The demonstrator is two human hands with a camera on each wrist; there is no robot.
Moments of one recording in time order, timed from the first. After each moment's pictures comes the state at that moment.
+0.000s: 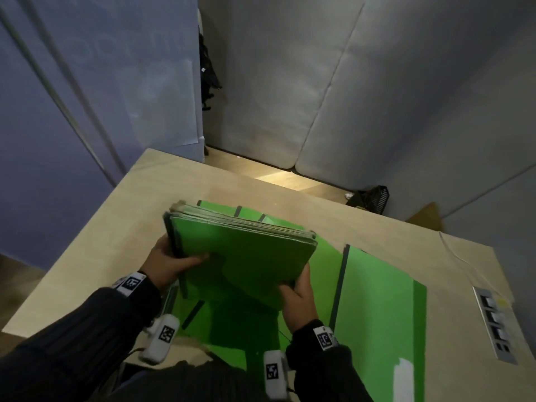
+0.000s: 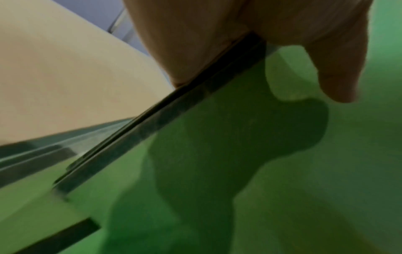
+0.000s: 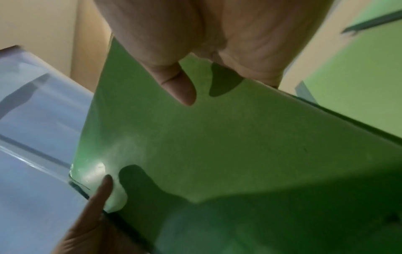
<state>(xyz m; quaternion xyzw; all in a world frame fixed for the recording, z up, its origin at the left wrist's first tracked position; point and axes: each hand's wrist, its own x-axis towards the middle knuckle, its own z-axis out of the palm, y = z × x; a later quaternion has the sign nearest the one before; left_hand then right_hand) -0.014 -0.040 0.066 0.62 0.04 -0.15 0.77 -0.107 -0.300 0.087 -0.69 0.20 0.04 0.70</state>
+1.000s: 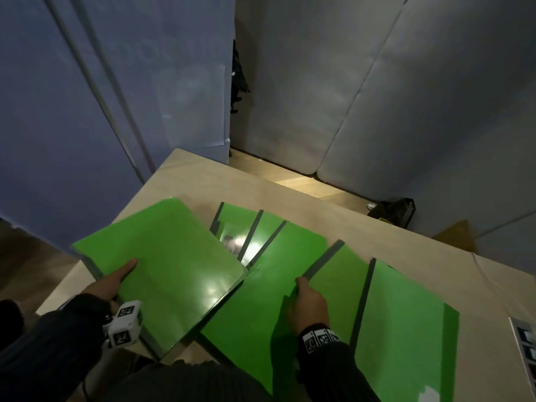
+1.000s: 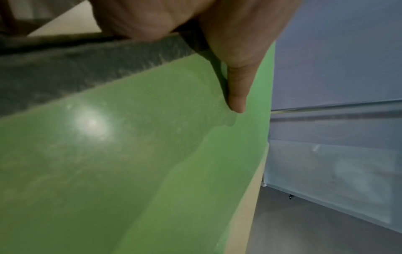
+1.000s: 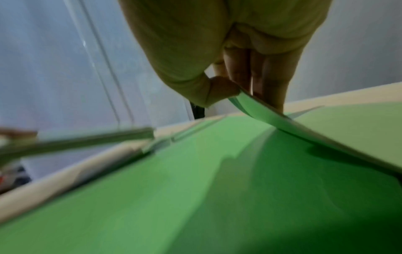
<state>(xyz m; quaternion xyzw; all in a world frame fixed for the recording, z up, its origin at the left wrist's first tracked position) -0.033 0.145 -0.076 0.59 0.45 -0.18 0.65 -0.080 -0.306 0.024 -0.95 0.15 0.13 0.22</state>
